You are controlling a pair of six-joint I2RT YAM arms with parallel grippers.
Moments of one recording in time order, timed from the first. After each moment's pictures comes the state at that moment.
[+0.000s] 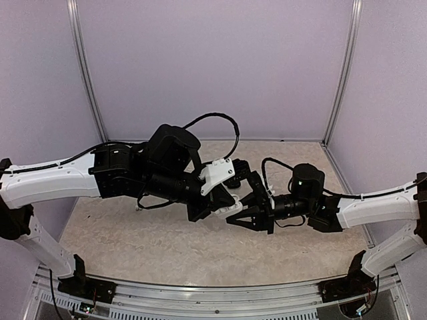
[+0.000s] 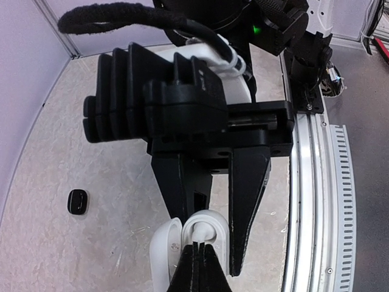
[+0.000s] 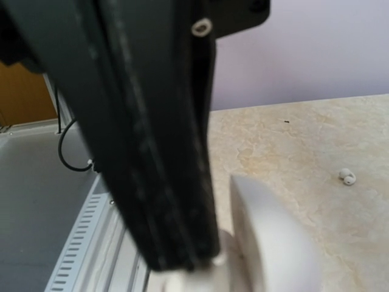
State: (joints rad) left arm -1.21 1.51 1.42 -0.52 0.06 0.25; right arm 0.91 1.34 0.61 0.62 -0.74 0.03
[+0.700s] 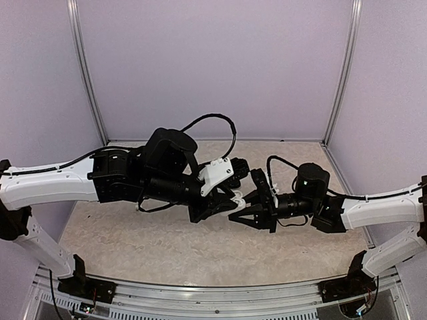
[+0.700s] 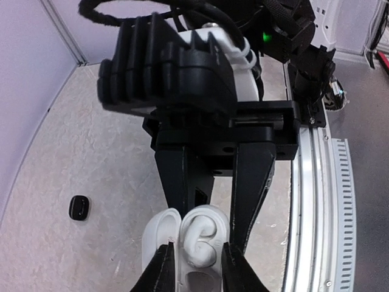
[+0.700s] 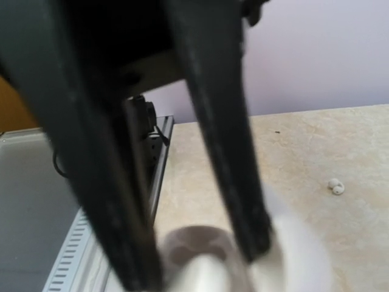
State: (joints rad) left arm -1.22 1.50 1.37 -0.44 0.04 0.23; right arm 0.91 1.30 0.60 0.62 -0.72 0.03
